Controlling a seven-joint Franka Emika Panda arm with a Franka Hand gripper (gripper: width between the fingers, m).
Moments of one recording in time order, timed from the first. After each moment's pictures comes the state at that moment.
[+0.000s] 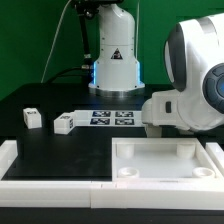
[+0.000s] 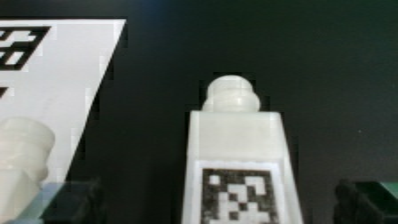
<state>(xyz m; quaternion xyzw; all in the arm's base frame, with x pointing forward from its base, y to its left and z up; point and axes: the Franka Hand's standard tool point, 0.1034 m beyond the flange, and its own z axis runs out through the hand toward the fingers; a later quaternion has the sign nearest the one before) 0.373 0.142 0.008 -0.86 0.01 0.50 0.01</state>
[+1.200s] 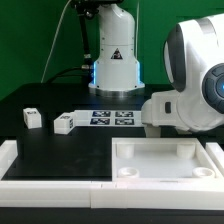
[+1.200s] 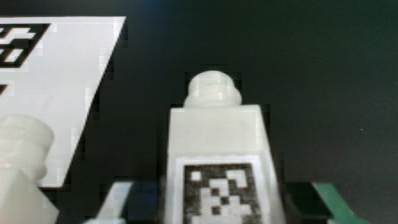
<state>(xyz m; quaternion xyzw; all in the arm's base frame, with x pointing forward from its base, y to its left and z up) 0.375 0.142 0.010 -0.86 0.01 0.50 0.01</state>
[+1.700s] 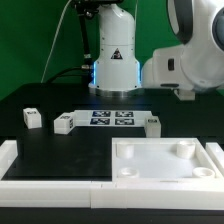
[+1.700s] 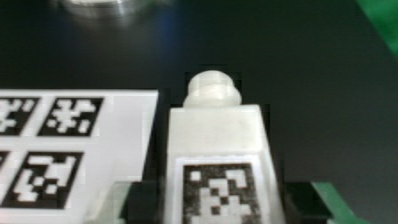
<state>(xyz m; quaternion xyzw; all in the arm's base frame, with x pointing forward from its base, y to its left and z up) 0.392 0.136 0.096 -0.86 0.00 0.50 0.00</state>
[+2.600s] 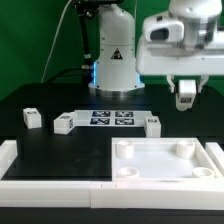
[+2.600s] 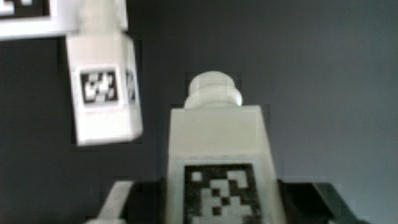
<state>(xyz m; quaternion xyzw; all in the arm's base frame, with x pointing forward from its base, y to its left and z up) 0.444 0.123 0.113 -1.00 0.05 0.07 0.03</state>
